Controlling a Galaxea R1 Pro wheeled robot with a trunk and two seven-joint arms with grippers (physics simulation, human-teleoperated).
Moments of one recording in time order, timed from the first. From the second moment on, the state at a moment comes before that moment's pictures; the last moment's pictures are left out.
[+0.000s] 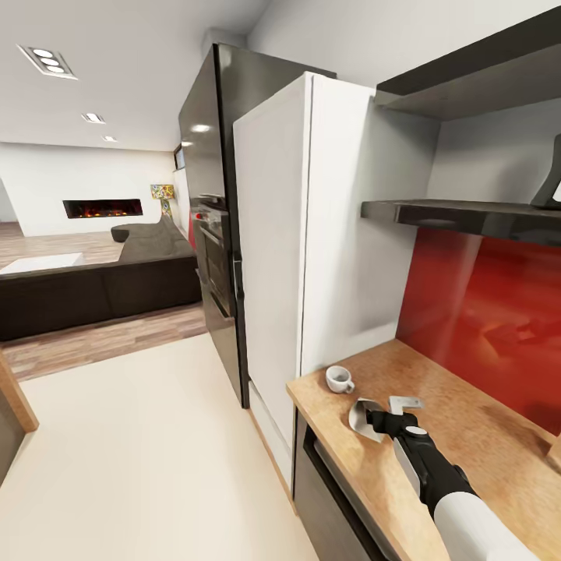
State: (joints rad) left arm 0.00 -0.01 0.01 -0.19 0.01 -0.11 0.01; right arm -0.63 -0.03 -0.13 -0.59 0.07 0.19 -0.04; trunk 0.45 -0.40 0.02
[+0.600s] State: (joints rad) left arm 0.00 -0.01 0.01 -0.19 0.01 -0.11 0.01; right arm -0.63 -0.03 -0.13 -0.49 0.07 0.09 -0.04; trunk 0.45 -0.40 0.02
